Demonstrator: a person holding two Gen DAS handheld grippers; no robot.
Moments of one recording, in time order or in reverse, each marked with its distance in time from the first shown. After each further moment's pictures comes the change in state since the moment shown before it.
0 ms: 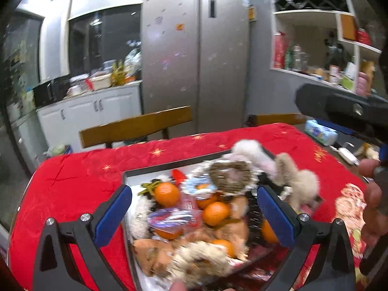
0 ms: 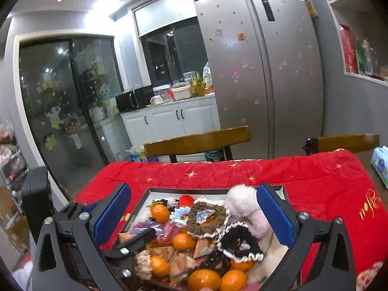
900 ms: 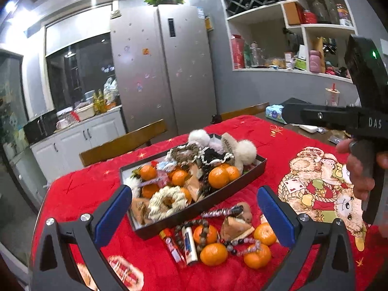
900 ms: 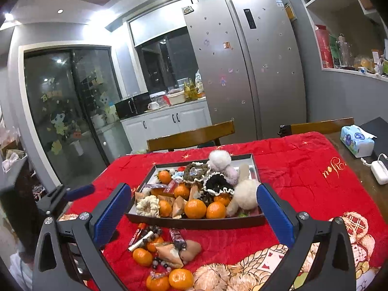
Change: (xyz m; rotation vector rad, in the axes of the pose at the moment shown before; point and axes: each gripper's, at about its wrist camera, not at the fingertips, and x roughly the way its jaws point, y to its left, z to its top) left arm -0.139 -0.049 -0.054 0.185 -0.066 -0.049; right arm -0.134 -0.010 -0.059 0.031 -0.030 -0.027
